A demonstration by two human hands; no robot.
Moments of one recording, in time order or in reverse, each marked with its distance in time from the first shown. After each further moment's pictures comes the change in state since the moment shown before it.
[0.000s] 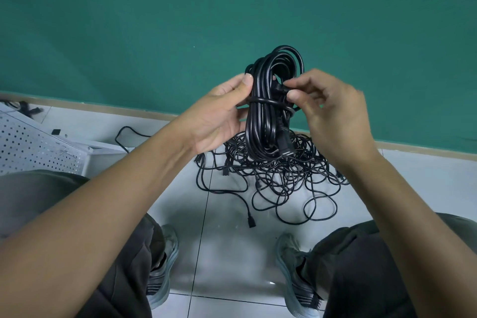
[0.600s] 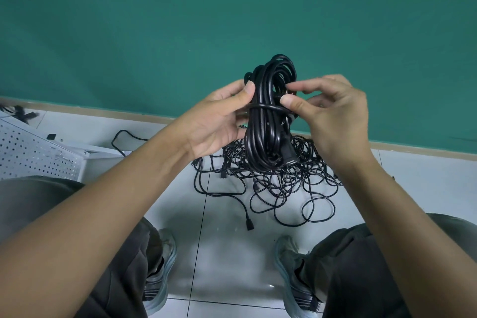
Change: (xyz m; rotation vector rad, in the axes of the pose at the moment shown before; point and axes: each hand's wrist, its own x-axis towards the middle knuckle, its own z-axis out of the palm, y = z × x) left_hand 0.000 0.000 0.004 -0.057 -0.064 -0.029; right_hand 0.000 0.005 0.001 0.305 0.138 0.223
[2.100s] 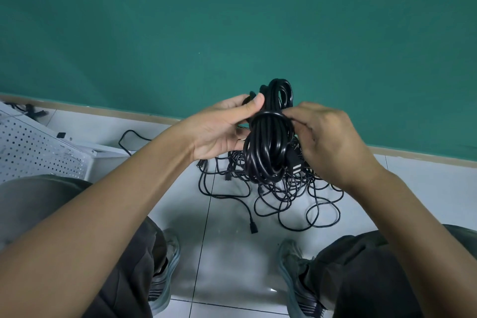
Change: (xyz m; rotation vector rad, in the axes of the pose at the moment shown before) left_hand -0.003 0.003 -0.011 0.016 0.029 -0.160; right_hand -0.005 0.010 -0.001 -0.530 -0.384 -0.496
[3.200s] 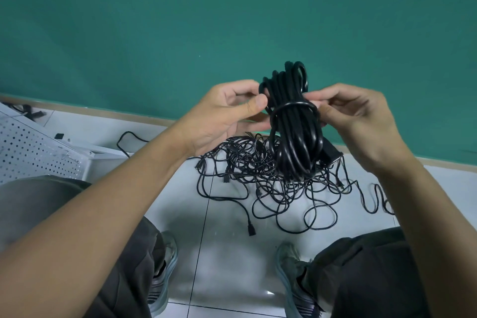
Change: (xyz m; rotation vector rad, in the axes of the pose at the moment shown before) left_hand -0.002 0.007 -0.005 0.143 -0.094 0.317; right_hand 0.007 0.012 -0.030 0.828 0.110 0.303
